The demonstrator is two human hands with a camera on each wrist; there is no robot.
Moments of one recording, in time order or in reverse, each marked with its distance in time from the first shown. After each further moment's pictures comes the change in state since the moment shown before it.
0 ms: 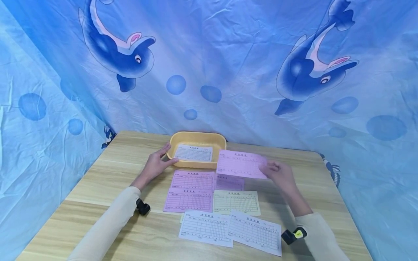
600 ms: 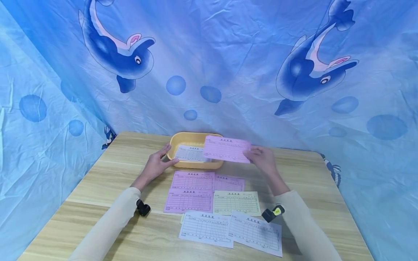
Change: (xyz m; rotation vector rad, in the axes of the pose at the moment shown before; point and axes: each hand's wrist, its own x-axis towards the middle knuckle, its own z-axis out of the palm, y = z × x) left_hand -0.001 0.002 -0.001 -0.005 0.001 0.006; right_hand 0.042 -0.044 0.041 0.204 -0.018 -0.033
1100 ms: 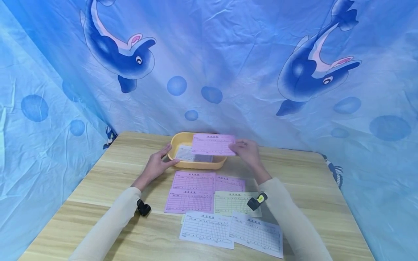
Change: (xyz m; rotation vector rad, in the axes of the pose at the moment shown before) left_hand 0.000 0.002 -0.001 0.002 -0.007 -0.006; right_hand 0.031 -0.016 0.049 -0.026 -0.037 -0.002
